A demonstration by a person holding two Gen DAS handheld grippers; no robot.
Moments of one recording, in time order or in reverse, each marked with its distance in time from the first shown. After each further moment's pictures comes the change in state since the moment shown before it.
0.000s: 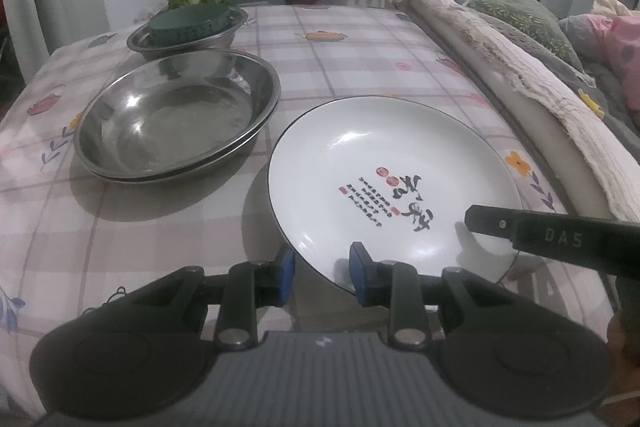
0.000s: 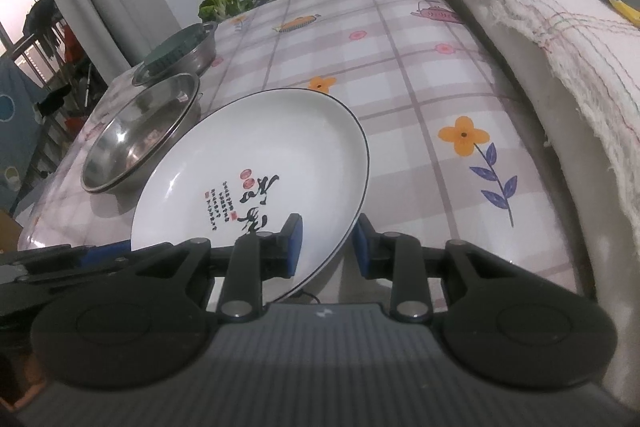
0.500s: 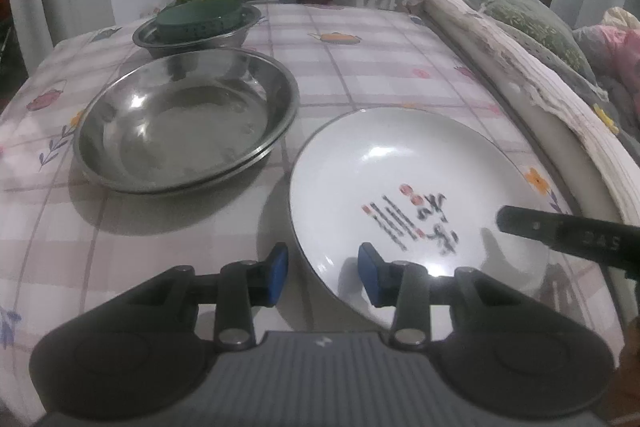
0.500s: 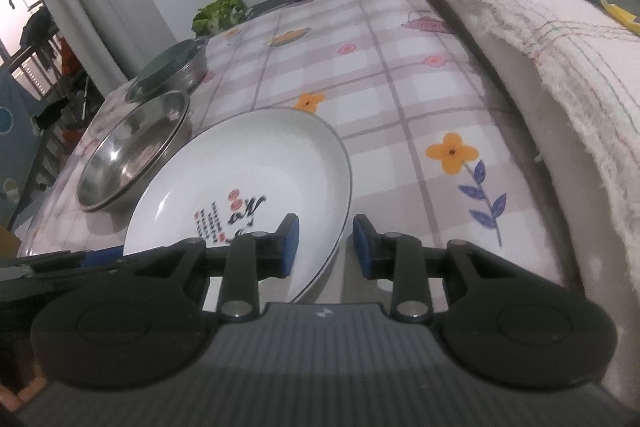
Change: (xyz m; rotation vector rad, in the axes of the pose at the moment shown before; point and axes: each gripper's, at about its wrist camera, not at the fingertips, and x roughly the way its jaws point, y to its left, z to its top) left arm 0.015 0.015 0.013 -0.035 0.000 0.003; right arm 0.000 -0.009 0.008 0.023 -0.035 -0.014
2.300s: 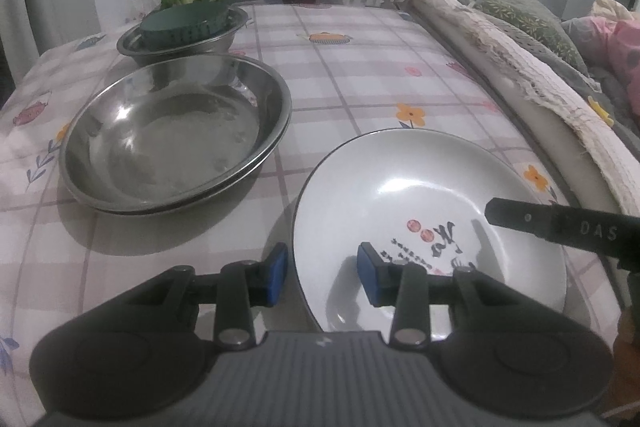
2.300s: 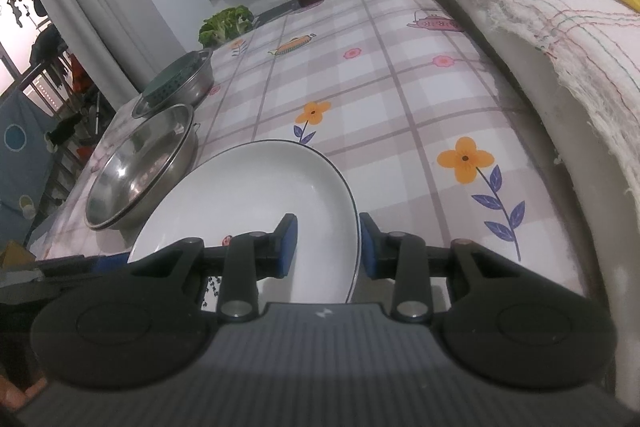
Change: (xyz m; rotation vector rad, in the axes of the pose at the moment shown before) left arm 0.008 0.001 0.005 0.042 0.003 -0.026; right arm 0.014 -0.008 0.004 0.036 -0.014 0.059
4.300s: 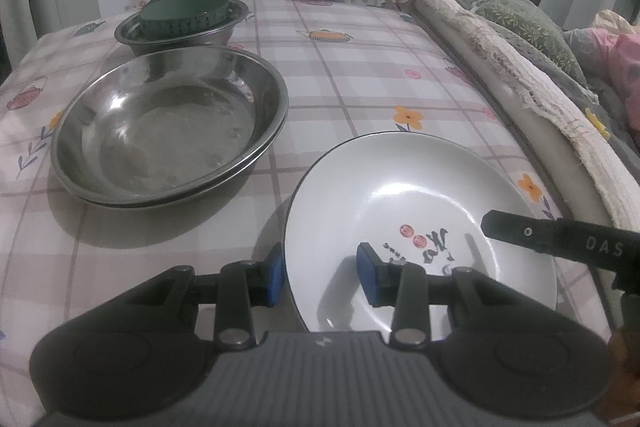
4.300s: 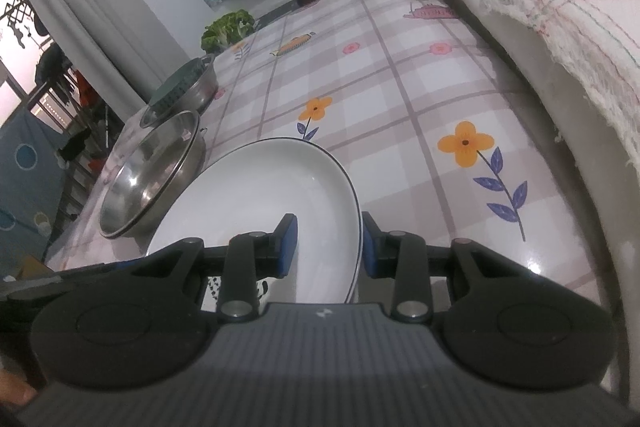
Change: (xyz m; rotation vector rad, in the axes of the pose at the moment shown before) left arm 0.001 0.003 0.001 -0.042 0.011 -0.032; right arm -0.004 -0.006 -0.003 0.073 0.009 0.042
